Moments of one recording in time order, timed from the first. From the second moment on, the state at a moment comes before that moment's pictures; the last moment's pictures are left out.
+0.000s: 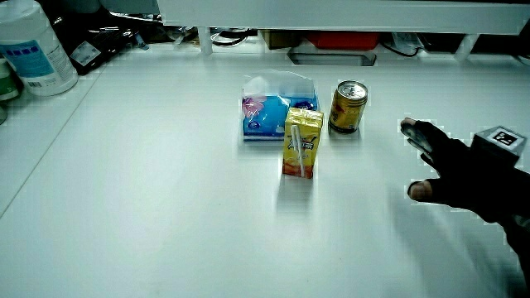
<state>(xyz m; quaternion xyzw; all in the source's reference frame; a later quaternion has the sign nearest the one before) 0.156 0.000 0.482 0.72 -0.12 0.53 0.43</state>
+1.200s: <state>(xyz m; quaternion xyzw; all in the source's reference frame) 0.053 -0.034 0.535 0.65 -0.16 0.63 0.39</state>
